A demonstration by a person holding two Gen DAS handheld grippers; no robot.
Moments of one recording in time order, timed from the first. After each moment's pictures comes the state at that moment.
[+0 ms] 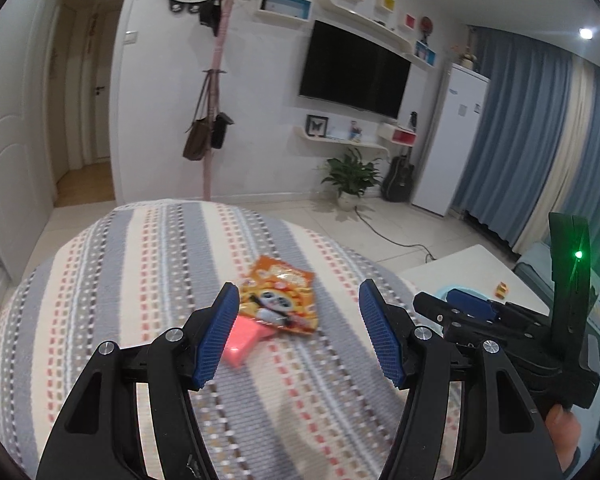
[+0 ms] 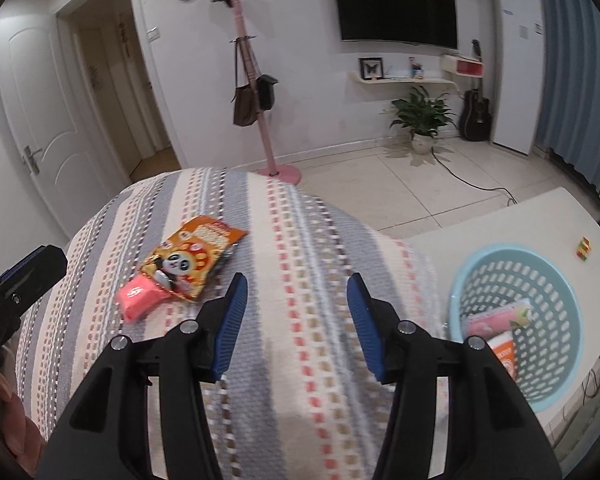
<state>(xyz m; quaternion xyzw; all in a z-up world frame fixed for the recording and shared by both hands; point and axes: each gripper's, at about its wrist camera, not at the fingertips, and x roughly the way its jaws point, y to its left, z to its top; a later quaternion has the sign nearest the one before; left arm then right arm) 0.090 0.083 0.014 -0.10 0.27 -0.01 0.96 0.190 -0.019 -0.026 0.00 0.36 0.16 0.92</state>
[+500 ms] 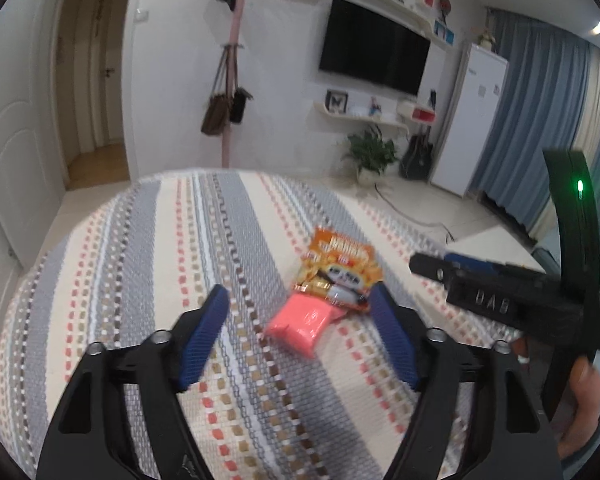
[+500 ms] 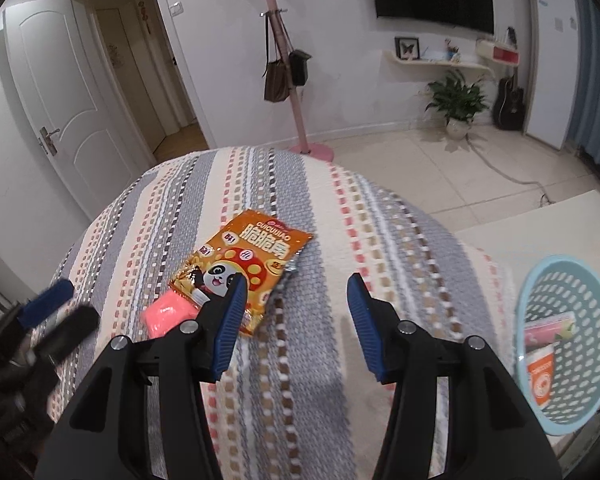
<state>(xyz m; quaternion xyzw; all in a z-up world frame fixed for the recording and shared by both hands) 0.111 0.129 -0.021 -0.09 0.32 0.00 0.94 0.235 0.044 -0.044 0.00 0.40 0.21 0.89</state>
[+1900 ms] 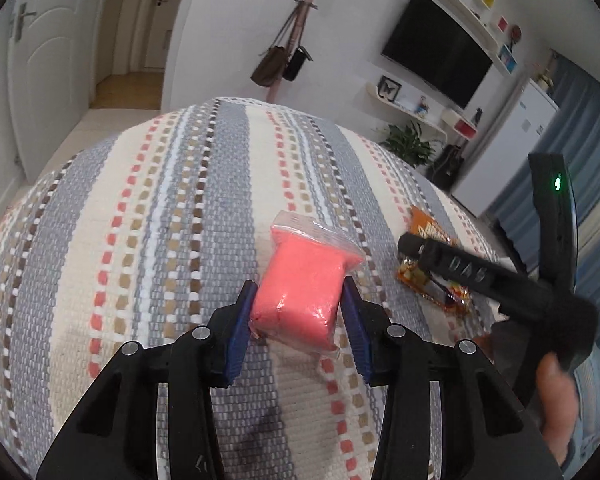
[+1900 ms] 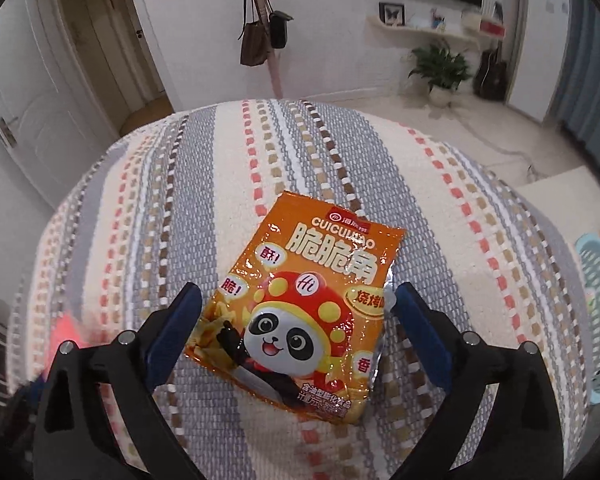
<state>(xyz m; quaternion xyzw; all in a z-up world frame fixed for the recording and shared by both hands) 0.108 0.231 -0.070 -0.21 0.36 0.05 0.91 0.271 0.157 -0.090 -0.03 0.45 0.14 0.88</state>
